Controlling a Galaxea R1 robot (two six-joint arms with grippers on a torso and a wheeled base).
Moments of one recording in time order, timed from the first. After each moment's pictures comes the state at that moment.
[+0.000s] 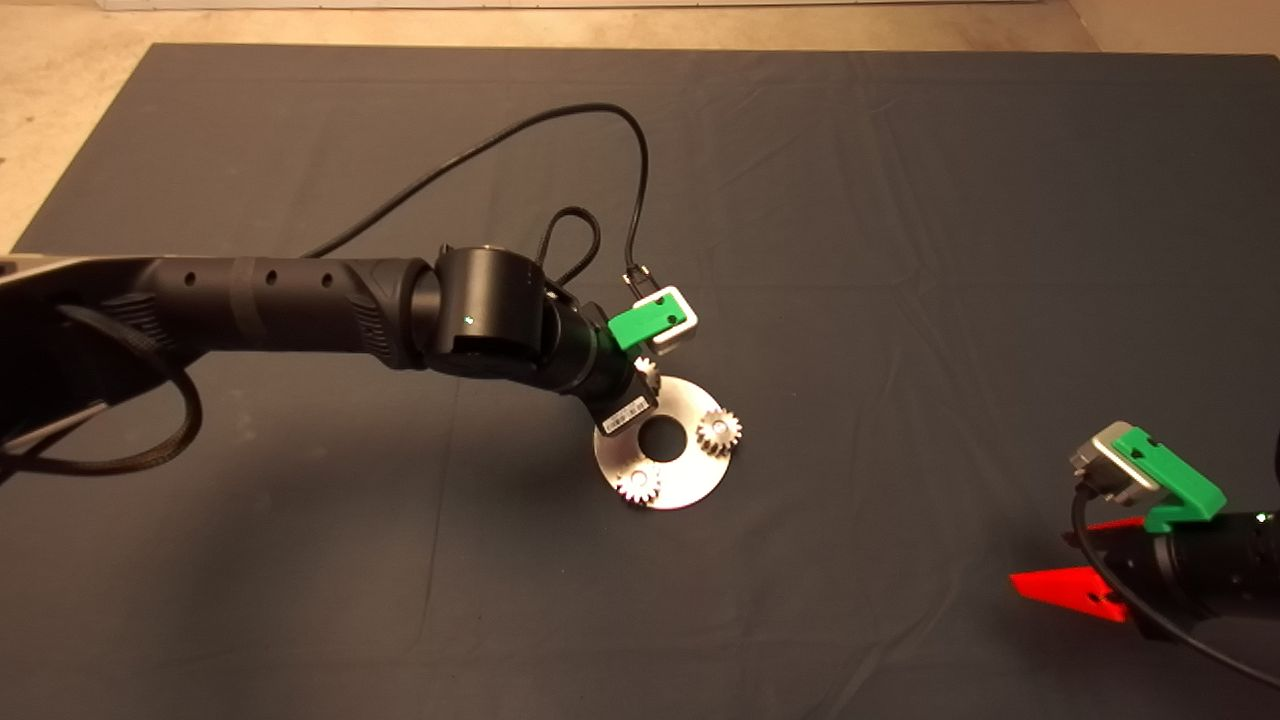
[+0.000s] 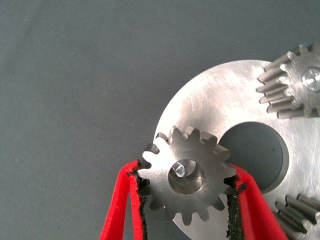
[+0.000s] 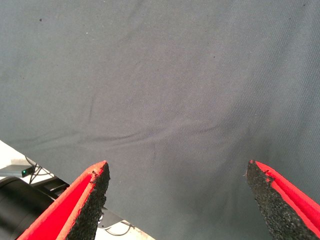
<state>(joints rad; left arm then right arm) -0.27 2.62 -1.01 0.73 1.16 -0.56 0.13 1.70 -0.38 -0.65 -1.09 1.02</state>
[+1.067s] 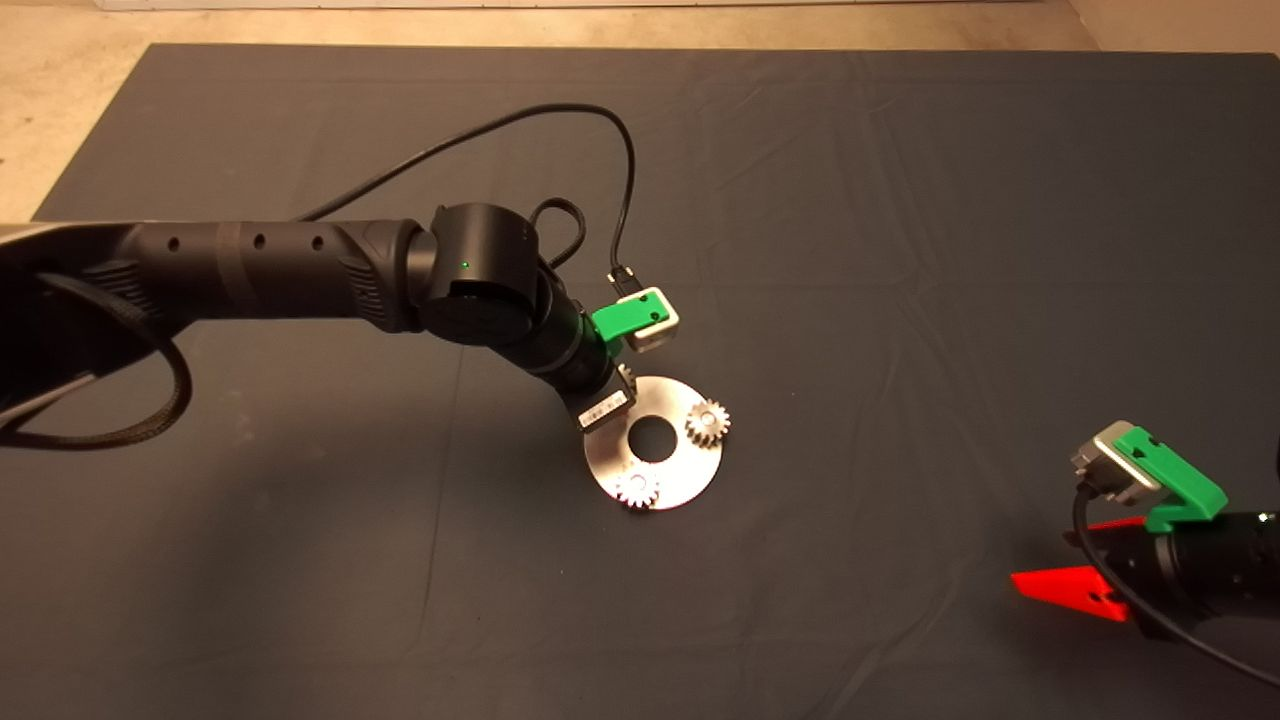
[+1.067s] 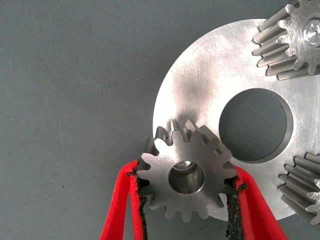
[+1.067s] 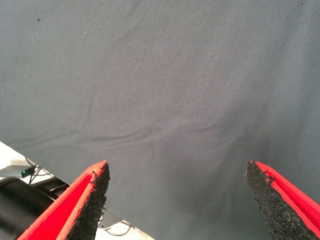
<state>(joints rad) -0.31 2.62 -1.05 0.56 1.24 -0.51 0.13 1.69 -0.38 -0.65 -1.09 1.02</state>
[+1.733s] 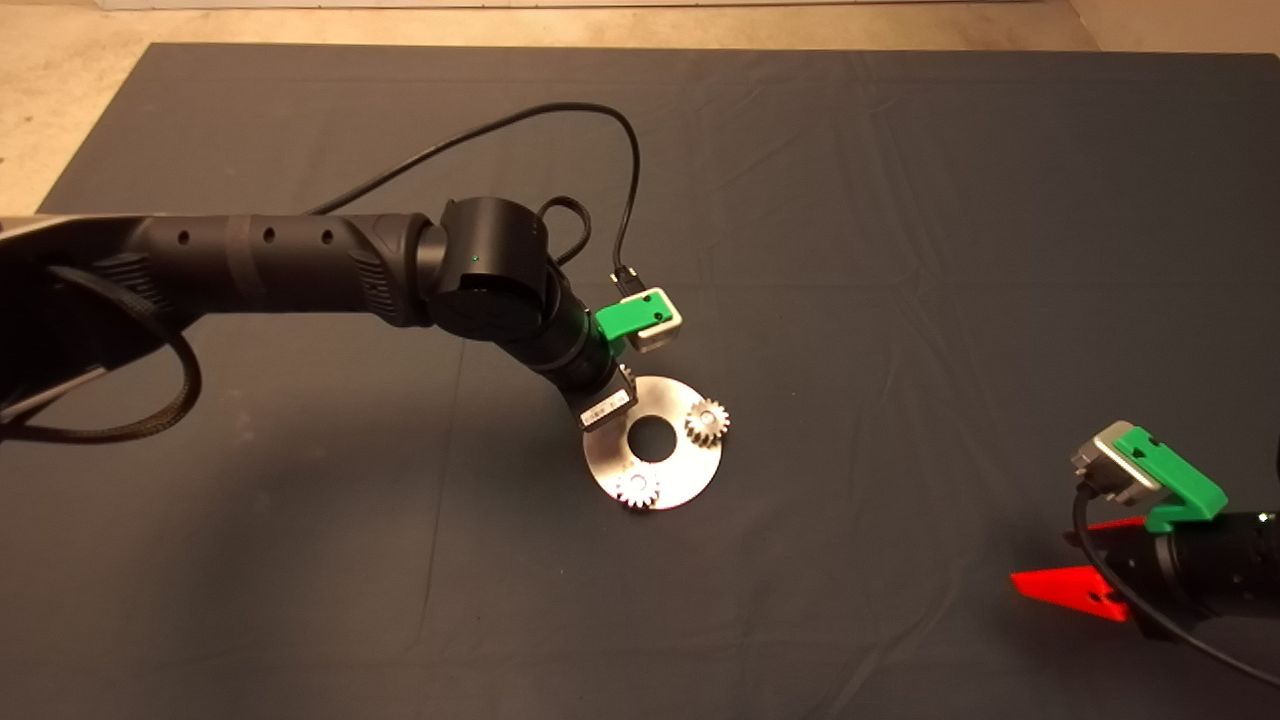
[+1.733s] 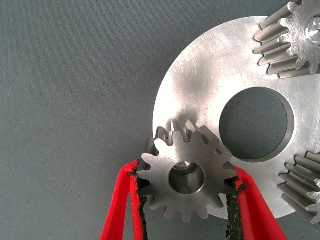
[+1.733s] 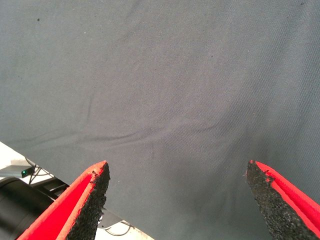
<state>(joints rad) -0.32 2.63 -1.06 0.55 1.27 -0.51 0.13 1.69 -0.38 -0.65 -1.09 1.02</state>
